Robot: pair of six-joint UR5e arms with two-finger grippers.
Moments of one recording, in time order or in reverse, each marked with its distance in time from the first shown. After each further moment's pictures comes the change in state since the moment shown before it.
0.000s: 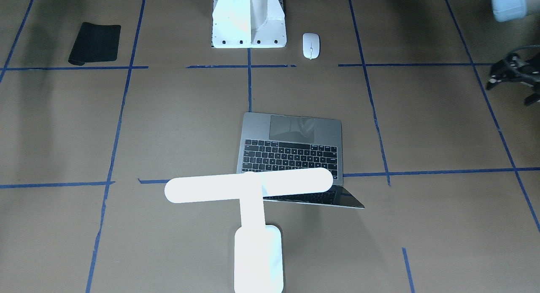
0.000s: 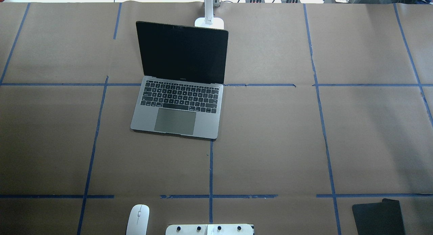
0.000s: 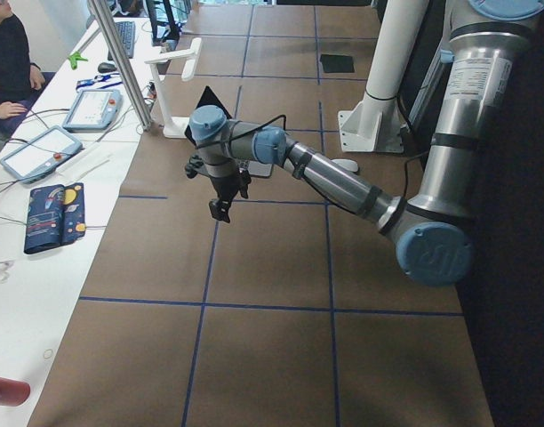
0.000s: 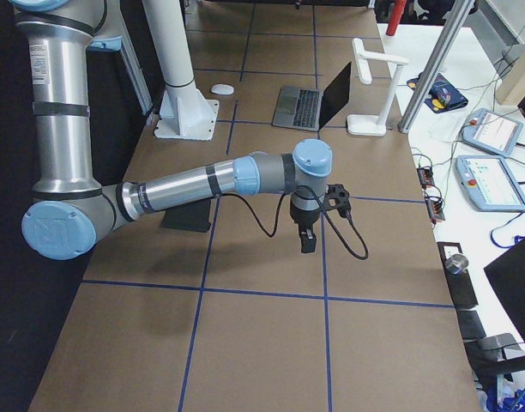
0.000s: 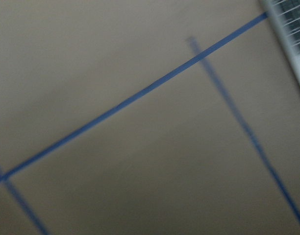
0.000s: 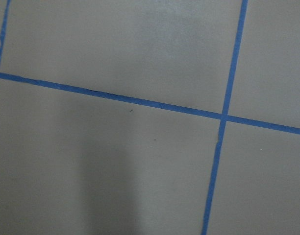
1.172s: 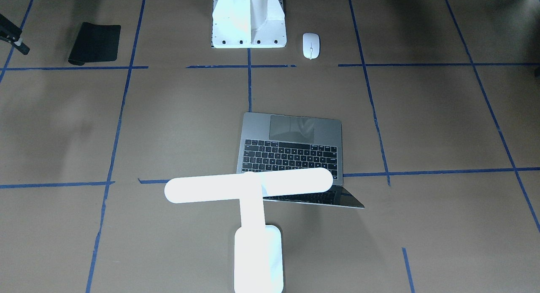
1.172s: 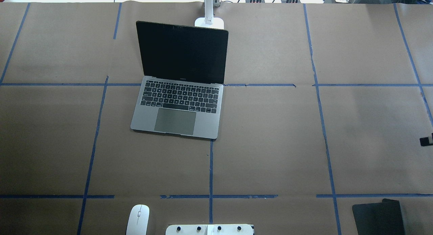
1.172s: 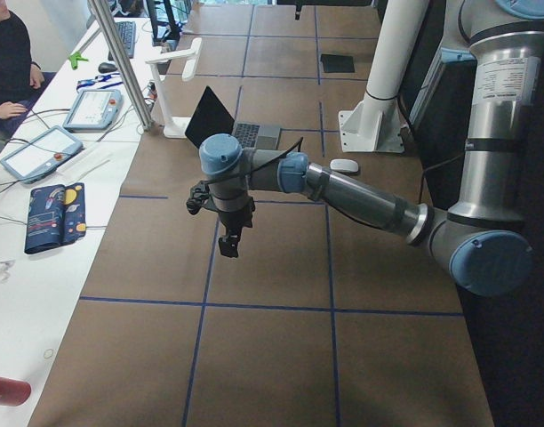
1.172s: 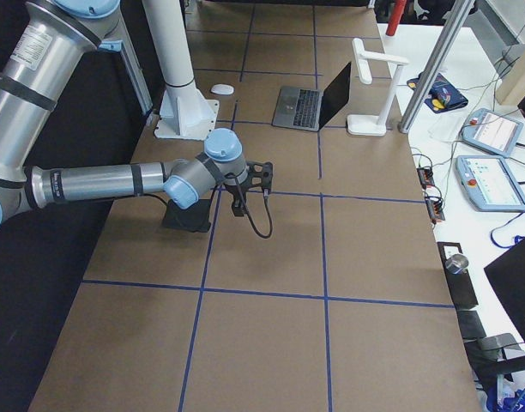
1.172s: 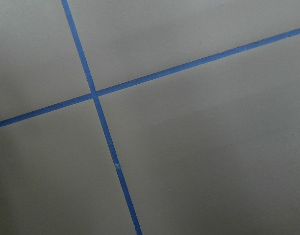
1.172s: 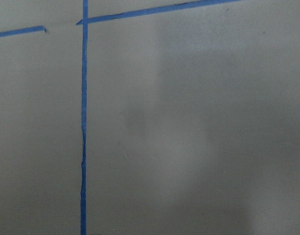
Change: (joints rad) left arm -0.115 0.094 -0.008 -0.045 0.003 0.006; right arm -0.383 -0.511 0.214 0.882 0.017 0.874
